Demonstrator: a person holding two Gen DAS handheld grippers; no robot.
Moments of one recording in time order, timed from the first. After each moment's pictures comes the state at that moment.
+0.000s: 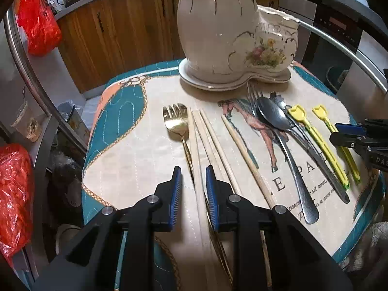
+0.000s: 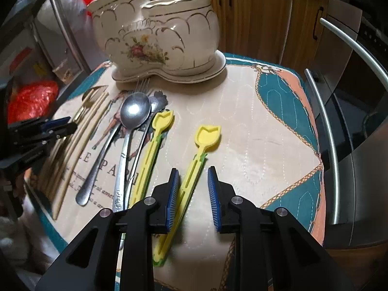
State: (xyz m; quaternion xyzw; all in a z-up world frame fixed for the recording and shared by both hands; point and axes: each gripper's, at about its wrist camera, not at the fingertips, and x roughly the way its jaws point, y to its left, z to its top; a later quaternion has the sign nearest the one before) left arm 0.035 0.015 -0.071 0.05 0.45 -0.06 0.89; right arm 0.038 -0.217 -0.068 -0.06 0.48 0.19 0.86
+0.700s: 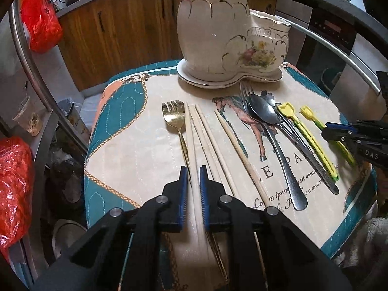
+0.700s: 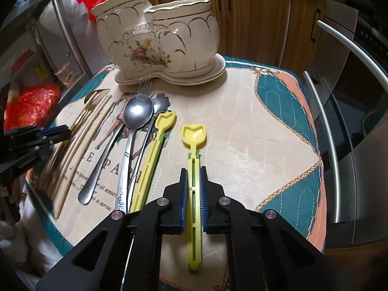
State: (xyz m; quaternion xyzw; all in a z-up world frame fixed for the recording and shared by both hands) left arm 0.016 0.018 -0.063 0.04 0.45 -0.07 0.89; right arm 0.032 -0.220 -0.065 -0.05 0.47 0.19 0.86
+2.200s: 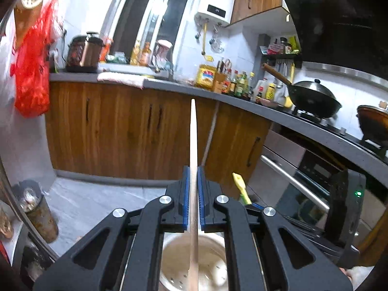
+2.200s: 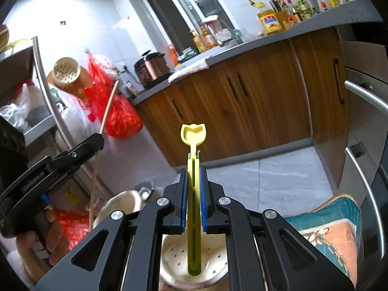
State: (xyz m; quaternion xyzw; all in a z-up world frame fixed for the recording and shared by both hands) left arm 0.168 0.002 0.097 -0.08 0.16 -0.11 0.98; right arm 0.191 -0.204 0.031 0.16 0.24 0.25 0.92
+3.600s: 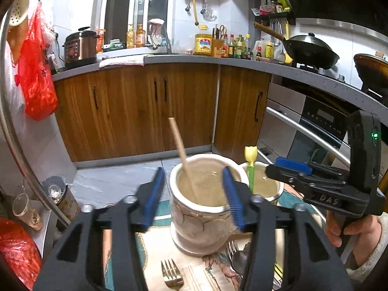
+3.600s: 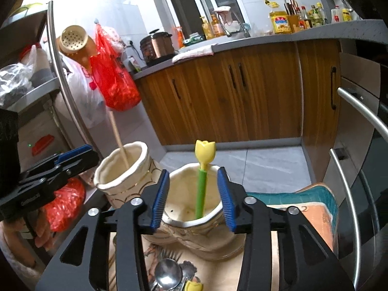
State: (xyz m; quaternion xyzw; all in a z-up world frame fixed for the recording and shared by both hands) left arm 0.107 0.003 0.071 0.01 0.25 -0.10 0.96; right arm 0.134 -0.204 0.036 0.07 0.27 0.25 0.93
